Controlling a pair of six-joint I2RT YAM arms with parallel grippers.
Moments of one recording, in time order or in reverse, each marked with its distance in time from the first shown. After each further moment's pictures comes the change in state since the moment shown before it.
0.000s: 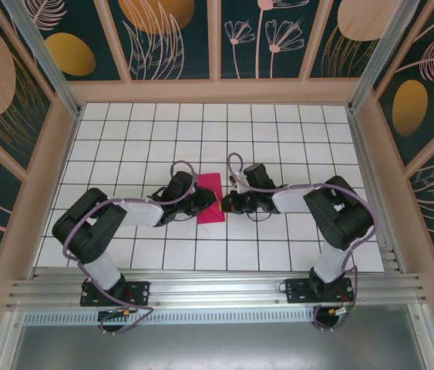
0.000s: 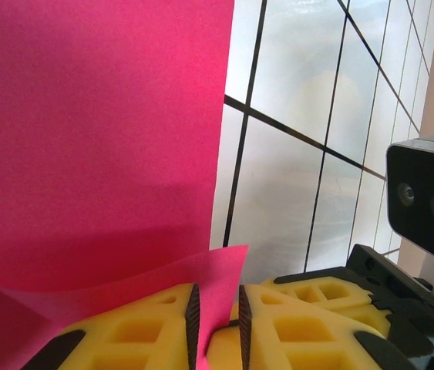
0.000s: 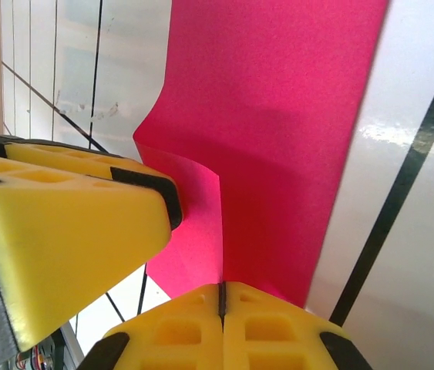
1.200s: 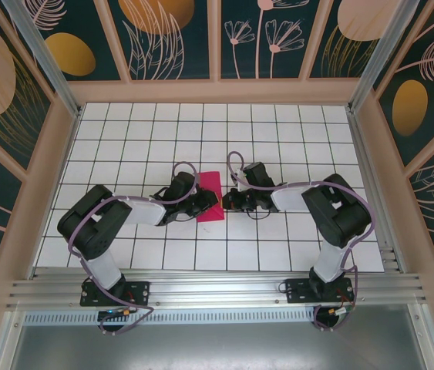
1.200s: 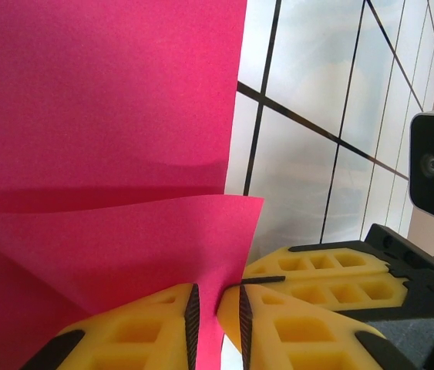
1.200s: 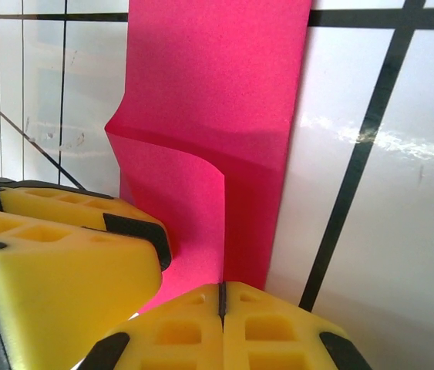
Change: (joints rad) left arm 0.000 0.045 0.012 0.014 0.027 0.001; right arm -0.008 0.025 0.027 -0.019 0.069 0.003
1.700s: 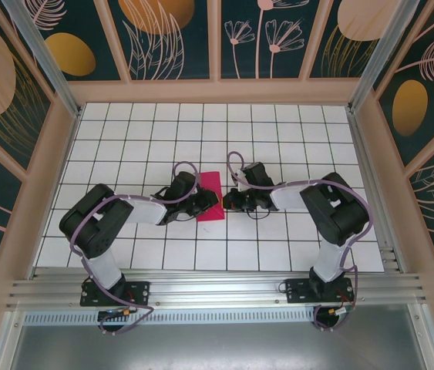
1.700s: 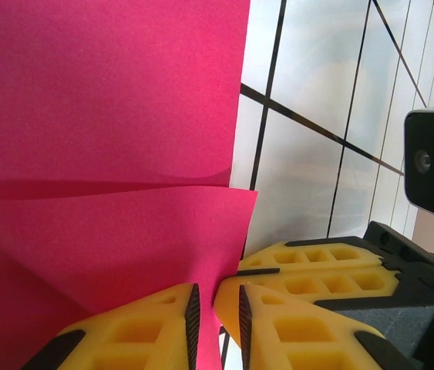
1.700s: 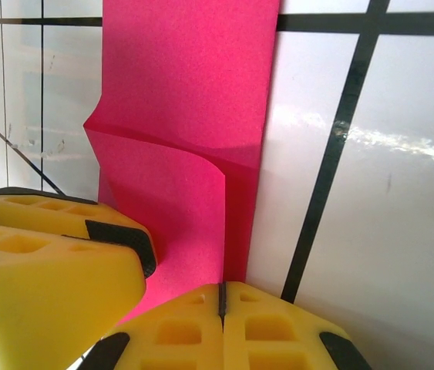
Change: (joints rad) left arm 0.000 0.017 0.010 0.000 -0.001 0.008; right arm -0.004 0.021 0.012 -0.011 0.015 0.000
